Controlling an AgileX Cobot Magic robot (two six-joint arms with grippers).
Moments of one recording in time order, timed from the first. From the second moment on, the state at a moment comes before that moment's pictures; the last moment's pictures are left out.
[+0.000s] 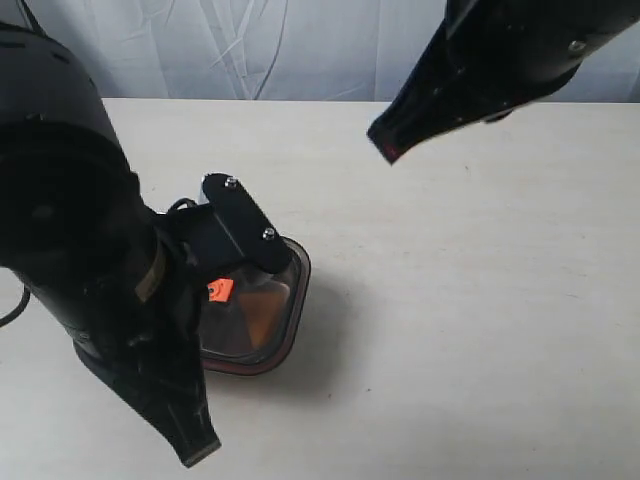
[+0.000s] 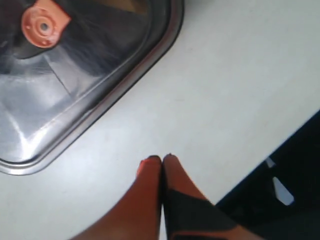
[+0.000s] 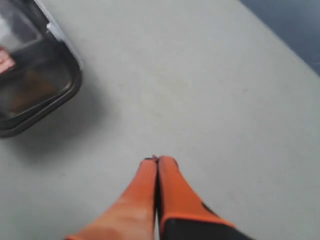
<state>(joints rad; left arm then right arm) -0.89 1.42 -1.04 0.12 1.22 -0.11 0.90 1.35 -1.38 -0.39 1.20 0.16</state>
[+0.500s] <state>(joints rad) -0.51 1.42 -0.92 0.06 1.22 -0.05 0.90 1.56 -1.38 -0.15 1.22 0.03</state>
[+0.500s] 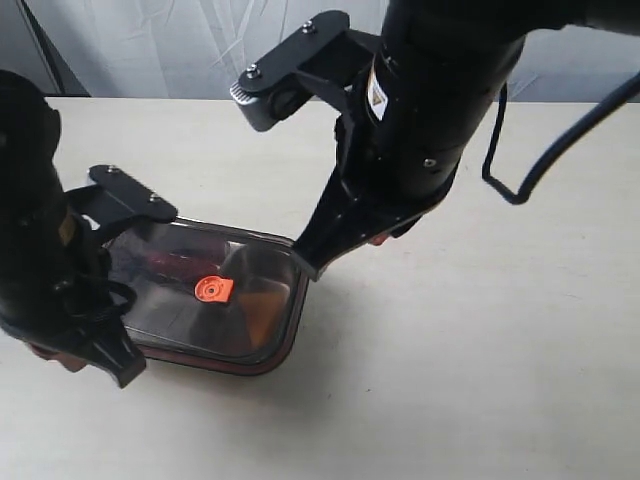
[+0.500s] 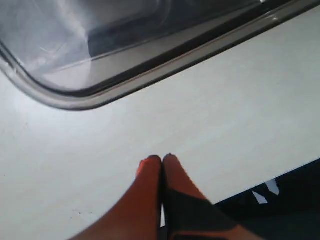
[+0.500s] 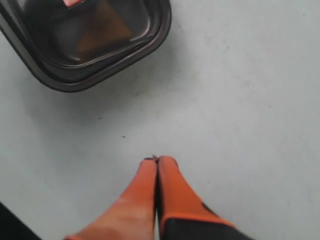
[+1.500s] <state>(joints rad) -0.40 1.49 -0.77 -0.01 0.99 -0.02 0.90 1.82 -1.16 0.19 0.90 -0.03</state>
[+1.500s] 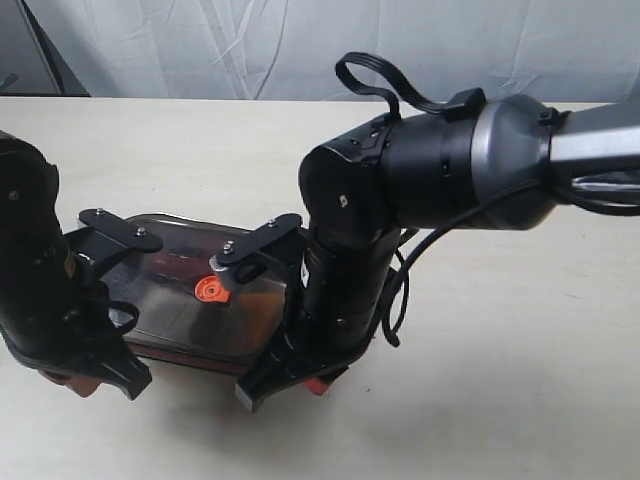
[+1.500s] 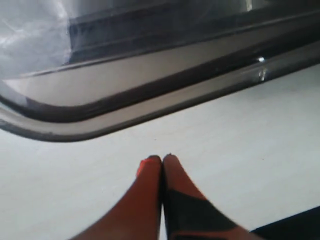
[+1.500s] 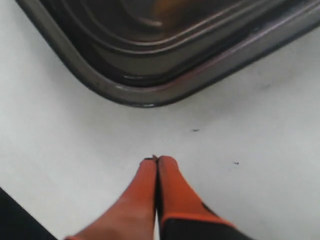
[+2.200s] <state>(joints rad) -0.40 1.50 -0.77 0.09 0.92 -0.11 0.90 1.83 -1.16 0.19 0.76 -0.03</state>
